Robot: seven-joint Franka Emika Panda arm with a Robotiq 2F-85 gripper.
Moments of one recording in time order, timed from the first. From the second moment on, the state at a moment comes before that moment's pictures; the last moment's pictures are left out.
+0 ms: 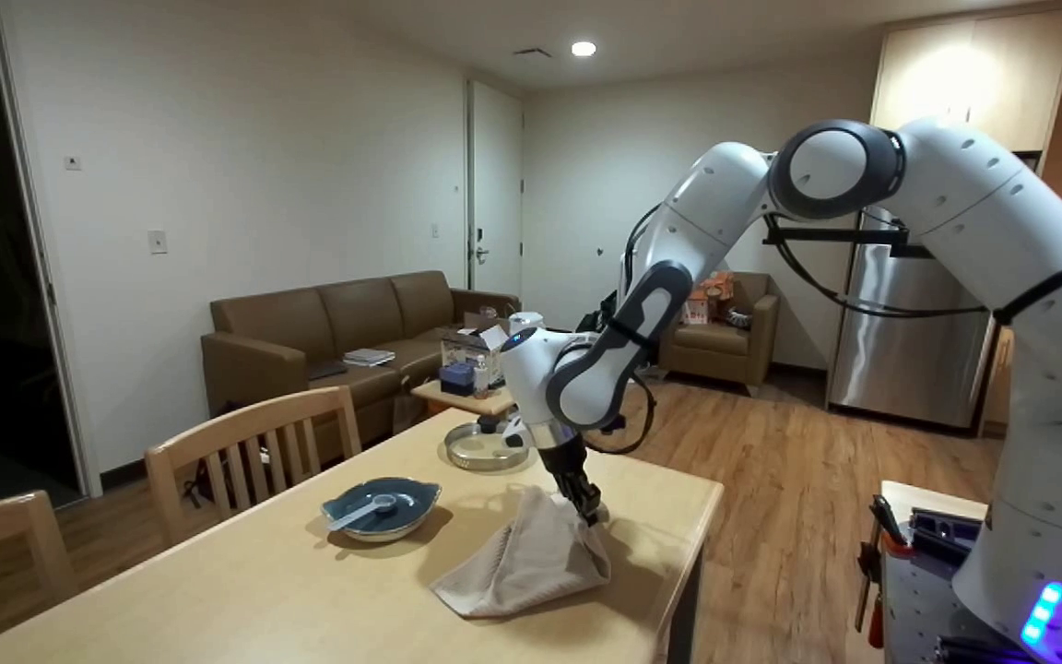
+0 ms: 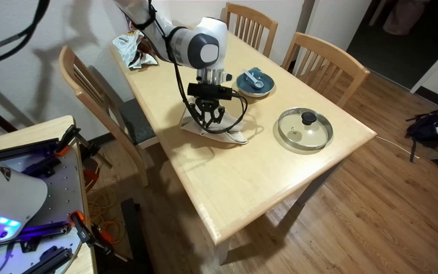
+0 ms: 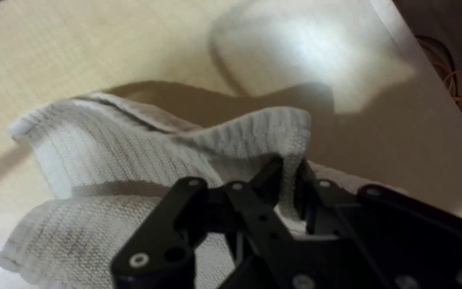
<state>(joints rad) 0.07 0.78 0.09 -1.79 -0.35 2.22 -0.61</state>
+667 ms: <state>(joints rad) 0.10 0.77 -0.01 -1.79 -0.43 2.20 -0.47</state>
